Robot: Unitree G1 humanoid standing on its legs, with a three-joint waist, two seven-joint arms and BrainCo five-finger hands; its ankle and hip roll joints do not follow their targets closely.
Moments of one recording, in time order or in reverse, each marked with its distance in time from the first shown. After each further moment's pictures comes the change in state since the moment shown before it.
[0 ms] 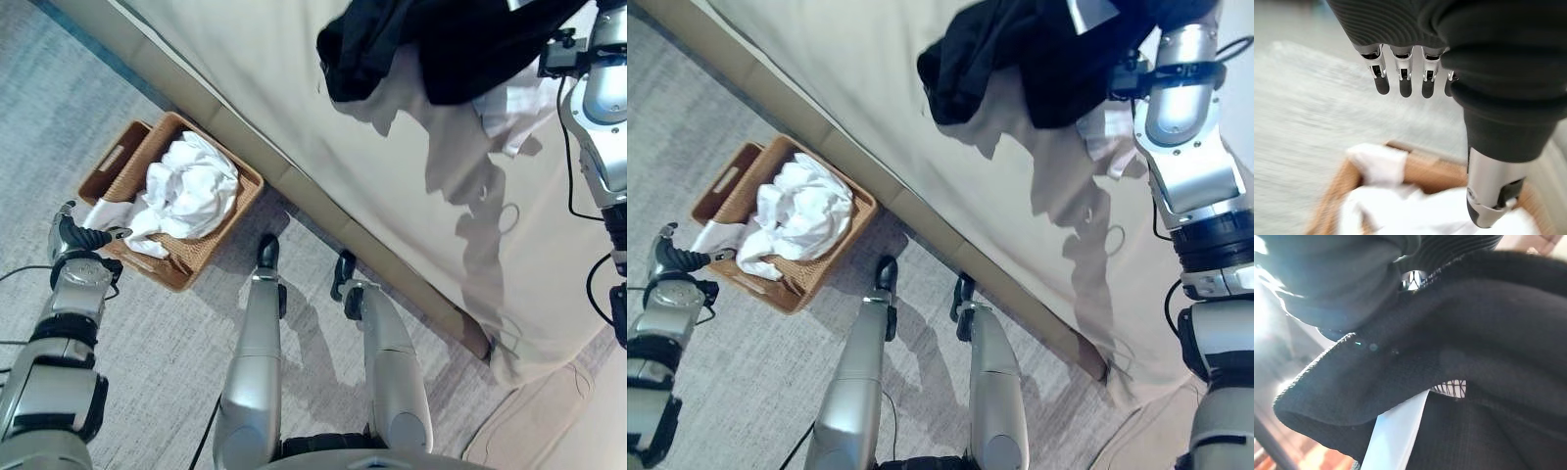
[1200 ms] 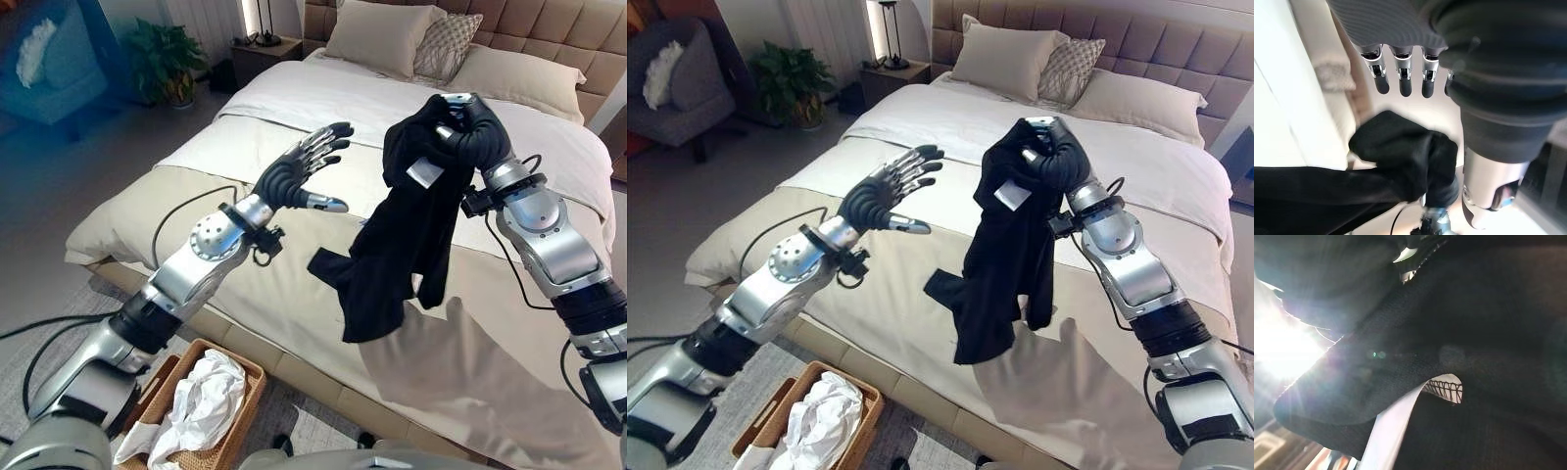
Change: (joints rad) left arm -0.286 -0.131 -0.617 -0.747 -0.529 -0.109 -0.523; right arm 0.341 0.094 0.114 -0.225 0.111 0.080 0.449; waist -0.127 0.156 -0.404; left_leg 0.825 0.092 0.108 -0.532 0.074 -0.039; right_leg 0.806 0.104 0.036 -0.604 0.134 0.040
